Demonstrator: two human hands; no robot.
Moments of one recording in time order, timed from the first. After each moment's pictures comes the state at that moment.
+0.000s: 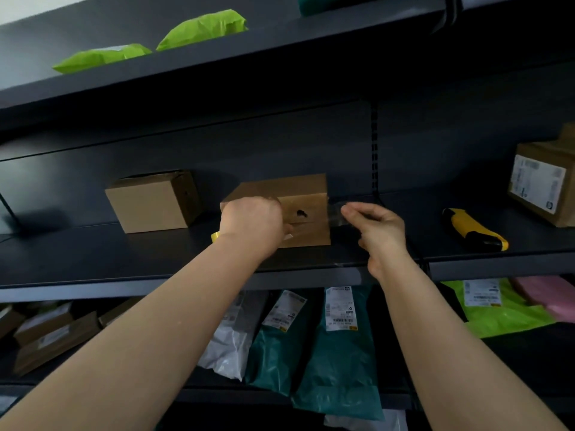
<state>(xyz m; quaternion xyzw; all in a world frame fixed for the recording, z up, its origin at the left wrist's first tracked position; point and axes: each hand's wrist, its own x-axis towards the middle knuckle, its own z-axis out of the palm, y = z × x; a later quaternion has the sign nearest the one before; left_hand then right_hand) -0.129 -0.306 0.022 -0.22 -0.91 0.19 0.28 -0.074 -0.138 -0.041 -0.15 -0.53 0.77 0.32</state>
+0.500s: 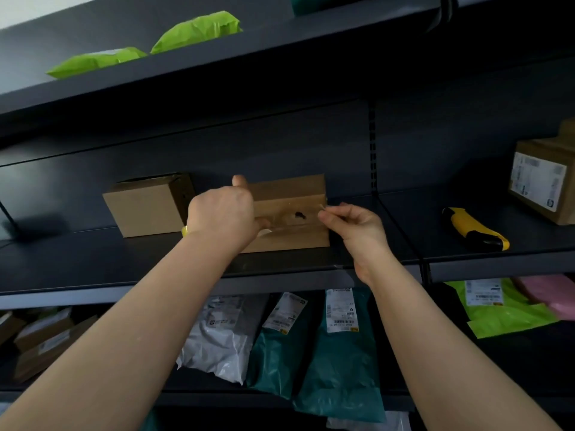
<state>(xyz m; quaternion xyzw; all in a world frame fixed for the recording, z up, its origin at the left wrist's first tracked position) -0.125 -0.331 0.043 -0.15 -0.94 0.12 0.30 -0.081 -0.155 -0.040 -0.06 -0.58 0.76 0.29</state>
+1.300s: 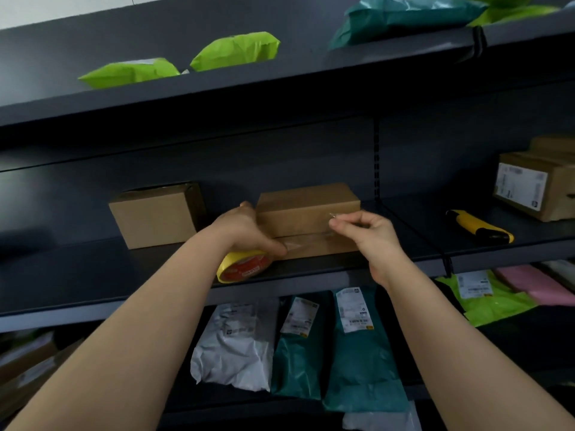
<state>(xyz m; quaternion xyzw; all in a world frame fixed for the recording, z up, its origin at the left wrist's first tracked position) -0.185 -0.395 0.048 -0.22 -0.97 -0.13 -0.03 -0.074 -0.211 -0.025 -0.13 -0.61 0.71 0.32</state>
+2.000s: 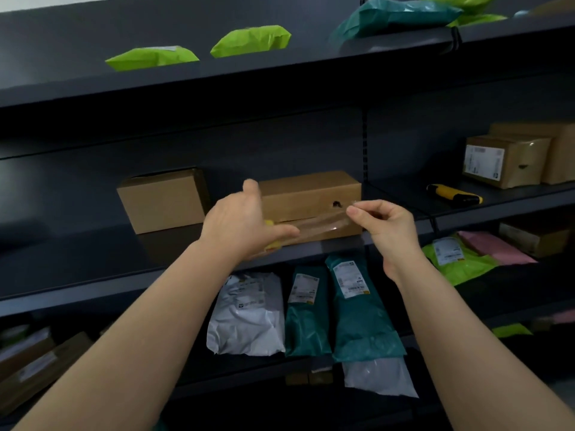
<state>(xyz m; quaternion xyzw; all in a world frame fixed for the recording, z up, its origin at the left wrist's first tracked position) -0.112 -0.475 0.032 -0.33 -0.91 -0.11 0.22 -0.011 -0.284 -0.041 -0.15 -0.59 0.66 0.44</state>
